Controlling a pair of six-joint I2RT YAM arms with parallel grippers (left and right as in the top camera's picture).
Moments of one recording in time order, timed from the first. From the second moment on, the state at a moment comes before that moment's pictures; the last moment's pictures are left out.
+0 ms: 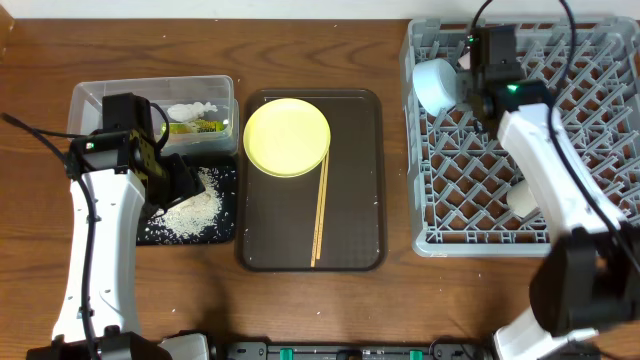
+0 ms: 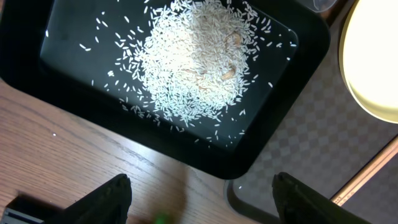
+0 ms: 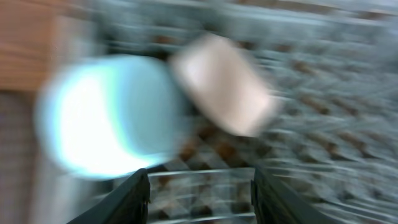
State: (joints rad) left arm 0.16 1.43 1.25 -1.23 -0.01 -0.36; right arm 0.16 1.75 1.48 -0.60 0.22 0.05
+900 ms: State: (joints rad) left arm 0.16 1.43 1.25 -1.23 -0.01 -0.36; right arm 0.63 2.17 1.48 -0.26 0.03 0.49
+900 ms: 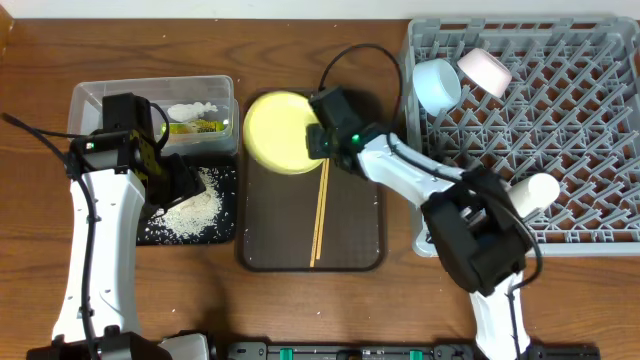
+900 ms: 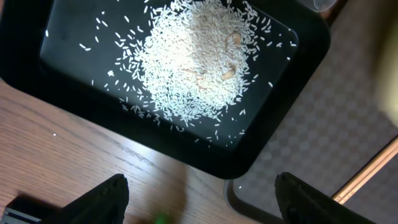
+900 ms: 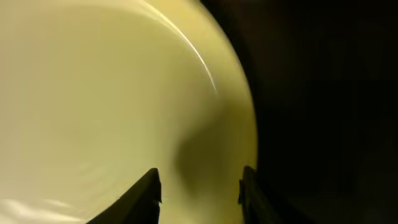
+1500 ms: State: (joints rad) left arm 0.16 1.43 1.25 -1.23 -0.01 -0.36; right arm 0.64 2.20 1.48 -0.25 0.09 0.55
